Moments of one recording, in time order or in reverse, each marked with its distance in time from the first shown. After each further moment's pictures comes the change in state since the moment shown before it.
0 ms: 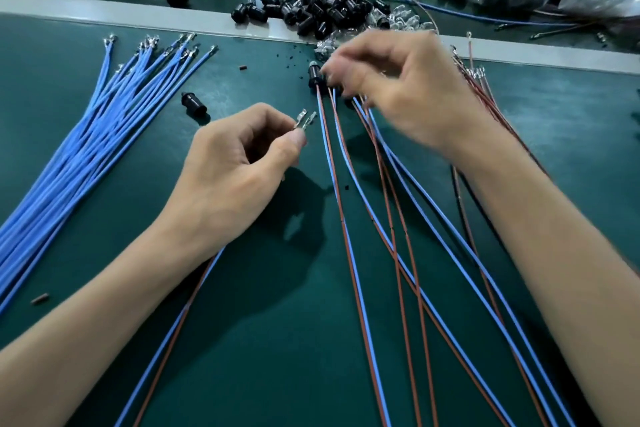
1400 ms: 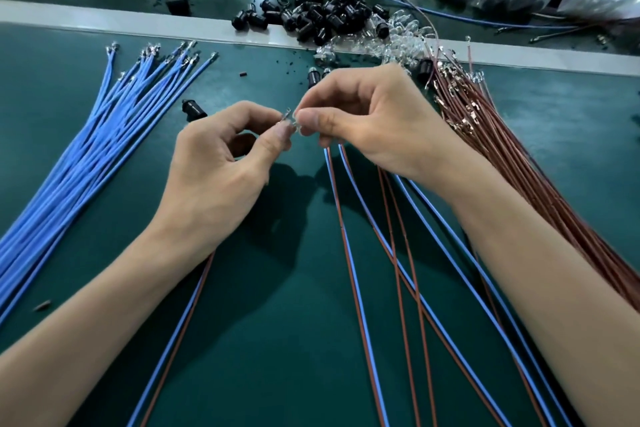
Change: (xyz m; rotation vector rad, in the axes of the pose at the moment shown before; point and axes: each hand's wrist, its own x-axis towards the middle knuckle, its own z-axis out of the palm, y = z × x) left_hand 0.003 -0.005 -0.002 -0.044 0.109 0.029; right_hand -0.011 -0.007 0.018 0.279 -0.178 0.062
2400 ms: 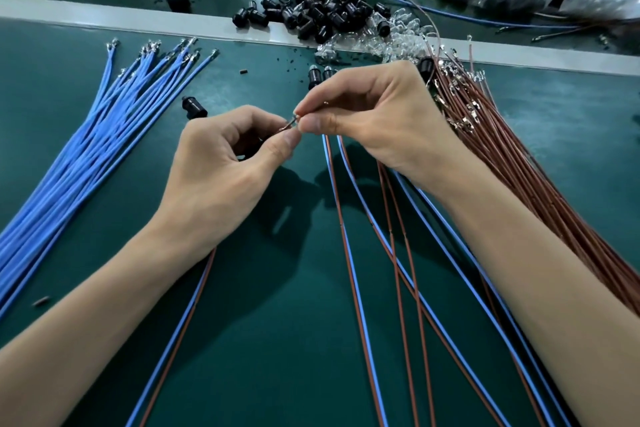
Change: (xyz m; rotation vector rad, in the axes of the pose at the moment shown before) left_hand 0.000 -0.002 0.001 0.023 -0.013 0.000; right_hand 0.000 0.005 0.002 0.182 0.050 -0.087
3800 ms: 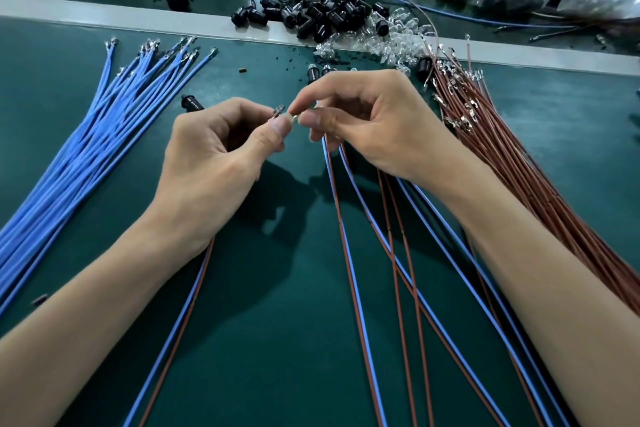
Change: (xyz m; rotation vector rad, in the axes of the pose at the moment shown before) left_hand 0.002 0.002 -0.002 -0.143 0.018 -0.084; right_hand -0.002 0.001 -0.003 -0.239 -0.087 -0.024
